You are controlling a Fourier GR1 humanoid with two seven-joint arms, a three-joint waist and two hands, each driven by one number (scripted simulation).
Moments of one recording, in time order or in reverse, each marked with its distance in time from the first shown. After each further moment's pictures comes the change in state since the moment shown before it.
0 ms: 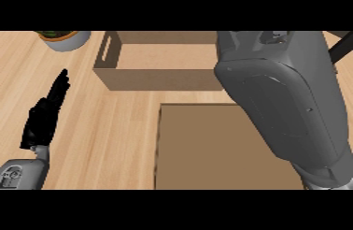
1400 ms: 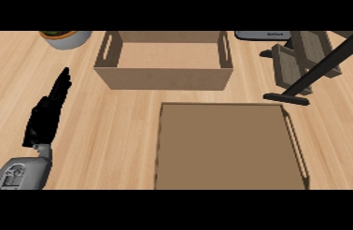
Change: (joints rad) left arm -0.012 -0.026 0.018 0.003 -0.029 -0.016 -0.011; right arm -0.183 -0.468 -0.087 0.522 0.160 0.192 -0.411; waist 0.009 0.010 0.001
